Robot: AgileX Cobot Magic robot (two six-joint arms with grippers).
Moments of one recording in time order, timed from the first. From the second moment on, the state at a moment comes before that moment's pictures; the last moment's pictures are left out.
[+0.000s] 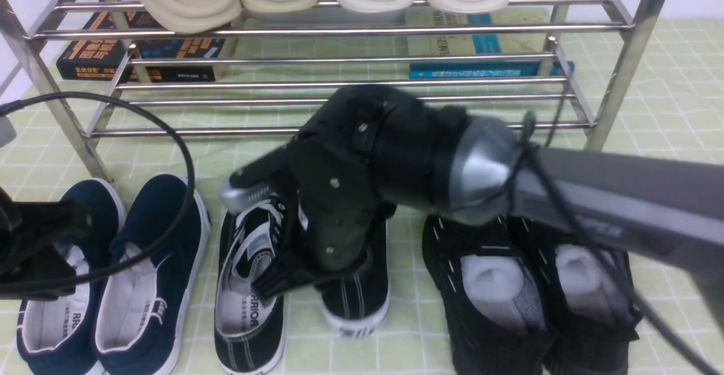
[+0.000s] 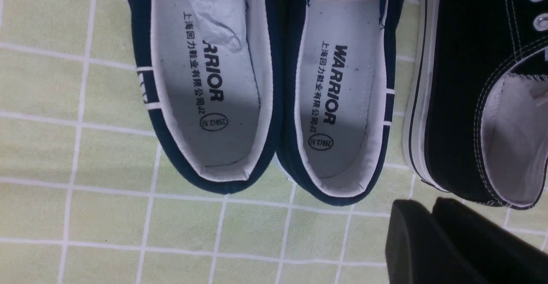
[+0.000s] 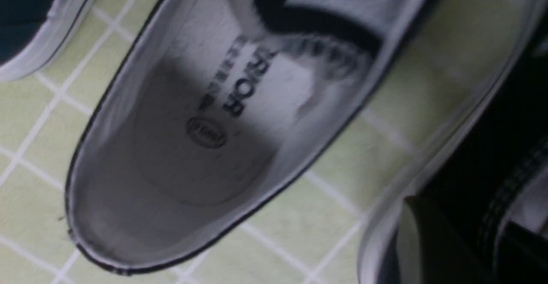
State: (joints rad) right arm 0.95 2.10 -1.77 0.01 1.01 0.33; left arm 0.11 1.13 -0.93 -0.21 1.12 -0.03
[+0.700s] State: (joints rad) right arm 0.95 1.65 -1.91 0.05 1.25 0.11; left arm 0.11 1.13 -0.93 -0.21 1.13 -0.03
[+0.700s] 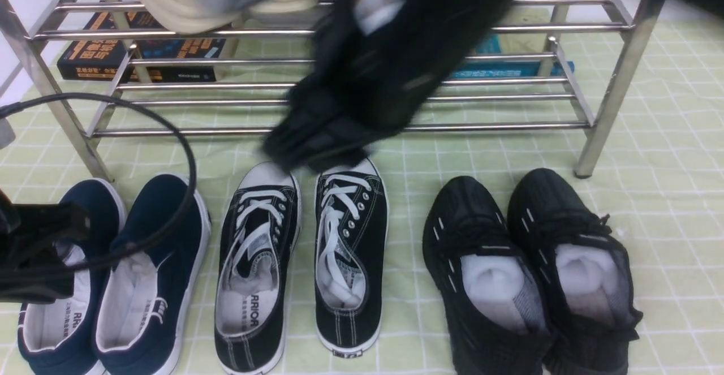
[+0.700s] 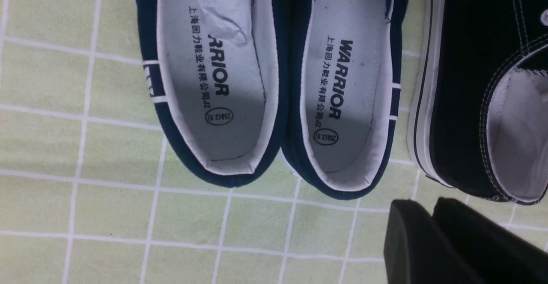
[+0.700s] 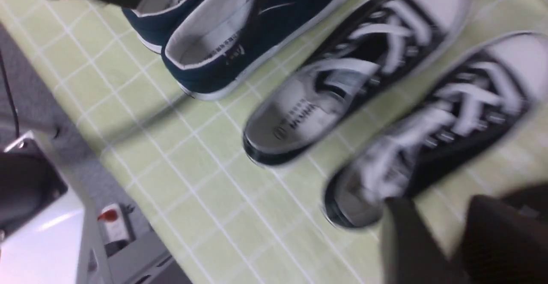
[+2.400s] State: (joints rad) right arm 0.95 0.48 -0.34 -0.06 0.13 0.11; left arm 0.11 1.13 -0.93 -0.13 1.14 -0.03
